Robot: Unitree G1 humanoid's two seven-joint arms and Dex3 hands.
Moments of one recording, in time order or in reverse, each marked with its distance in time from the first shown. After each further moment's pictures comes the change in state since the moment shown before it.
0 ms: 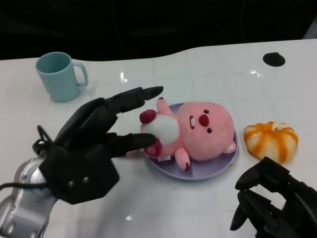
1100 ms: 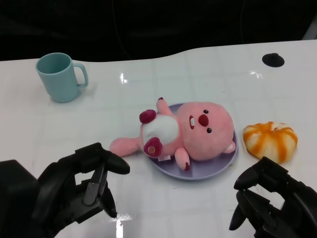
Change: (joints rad) left arm 0.461 -0.066 0.189 -0.592 -0.536 0.752 -0.028; right arm -0.007 0.000 0.004 0.008 -0.002 0.002 -0.003
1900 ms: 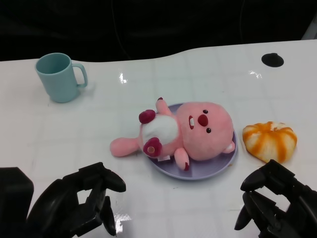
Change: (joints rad) left arm -0.013 0.008 -0.003 0.221 -0.073 -0.062 -0.128; right arm 0.021 0.013 -0.010 0.073 -0.019 -0.105 0.007
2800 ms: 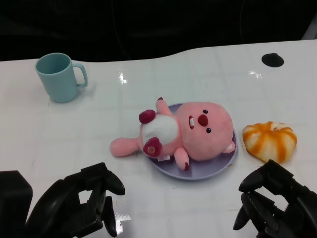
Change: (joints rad) left arm 0.001 0.008 -0.010 0.037 0.000 -0.069 -0.034; right arm 0.000 0.004 0.022 0.034 -0.038 -0.063 0.009
